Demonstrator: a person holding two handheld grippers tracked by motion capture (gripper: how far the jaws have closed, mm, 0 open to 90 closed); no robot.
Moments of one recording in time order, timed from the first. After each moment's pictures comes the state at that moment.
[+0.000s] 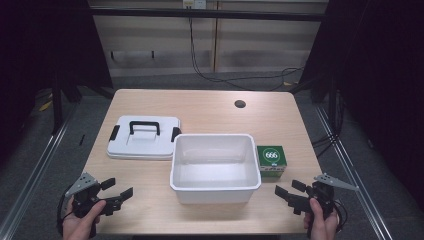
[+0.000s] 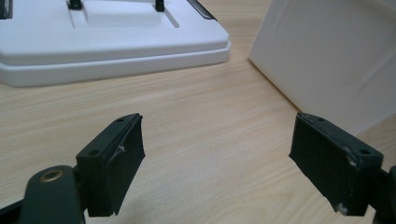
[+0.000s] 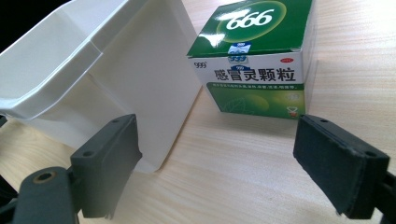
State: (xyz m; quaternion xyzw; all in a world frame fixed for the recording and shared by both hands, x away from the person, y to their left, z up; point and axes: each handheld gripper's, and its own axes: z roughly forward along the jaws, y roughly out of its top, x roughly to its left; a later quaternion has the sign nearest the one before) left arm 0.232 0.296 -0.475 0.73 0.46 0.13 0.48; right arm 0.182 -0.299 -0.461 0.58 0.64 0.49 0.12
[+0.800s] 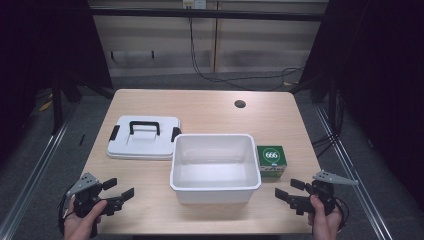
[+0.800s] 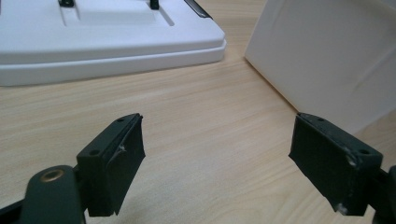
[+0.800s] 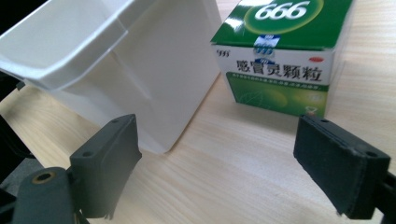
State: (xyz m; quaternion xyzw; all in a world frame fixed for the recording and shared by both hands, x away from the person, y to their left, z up) left arm 0.233 0.294 -0.476 0.74 0.45 0.12 0.48; right arm 0.186 -0.304 -0.449 0.52 0.68 0.50 0.10
